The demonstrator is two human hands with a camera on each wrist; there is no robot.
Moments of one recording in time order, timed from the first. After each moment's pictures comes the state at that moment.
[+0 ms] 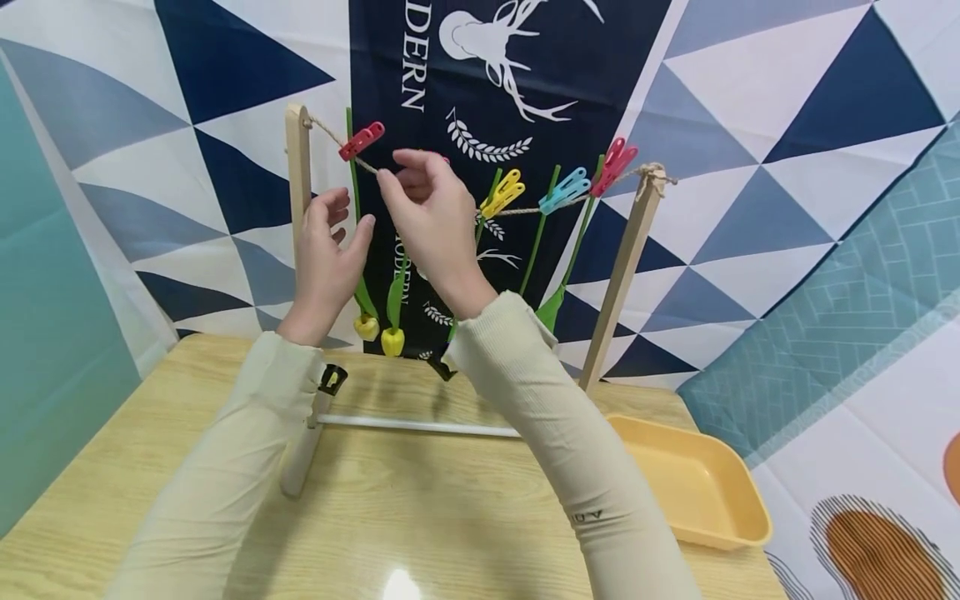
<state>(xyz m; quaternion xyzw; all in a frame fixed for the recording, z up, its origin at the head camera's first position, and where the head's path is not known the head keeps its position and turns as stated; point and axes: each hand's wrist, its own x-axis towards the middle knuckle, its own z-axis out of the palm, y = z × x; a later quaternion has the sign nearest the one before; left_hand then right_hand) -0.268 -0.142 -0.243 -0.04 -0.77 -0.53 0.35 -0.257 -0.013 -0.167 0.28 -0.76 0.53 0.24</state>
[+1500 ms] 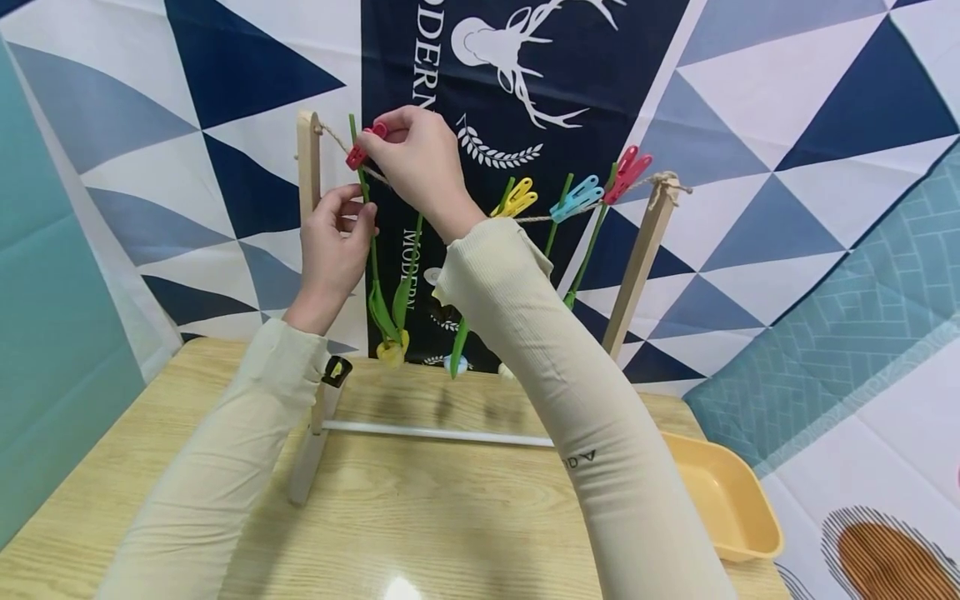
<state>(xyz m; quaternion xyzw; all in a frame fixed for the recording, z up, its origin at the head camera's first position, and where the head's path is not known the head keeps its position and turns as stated) -0.280 -0.150 -0.231 -0.08 -0.73 -0.56 0.37 -0.289 -0.045 -0.114 0.22 -0.86 0.43 0.15</state>
